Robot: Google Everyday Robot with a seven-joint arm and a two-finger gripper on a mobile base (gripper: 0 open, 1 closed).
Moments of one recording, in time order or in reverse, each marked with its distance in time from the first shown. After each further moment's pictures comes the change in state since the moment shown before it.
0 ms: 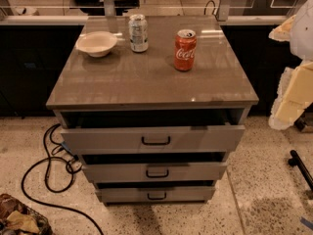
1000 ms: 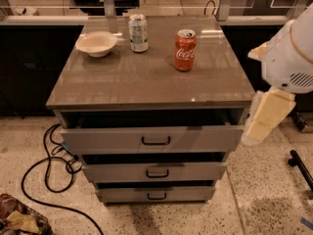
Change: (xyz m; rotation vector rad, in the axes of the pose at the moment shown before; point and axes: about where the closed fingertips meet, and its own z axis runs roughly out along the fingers) arm -0.018 0.018 0.044 0.013 -0.045 0.003
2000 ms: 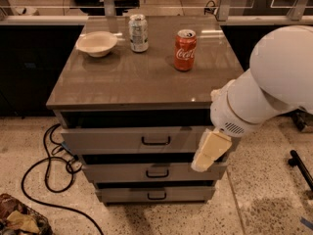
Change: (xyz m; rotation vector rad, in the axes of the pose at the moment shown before) arm -0.035 0.043 0.111 -0.027 -0.080 0.096
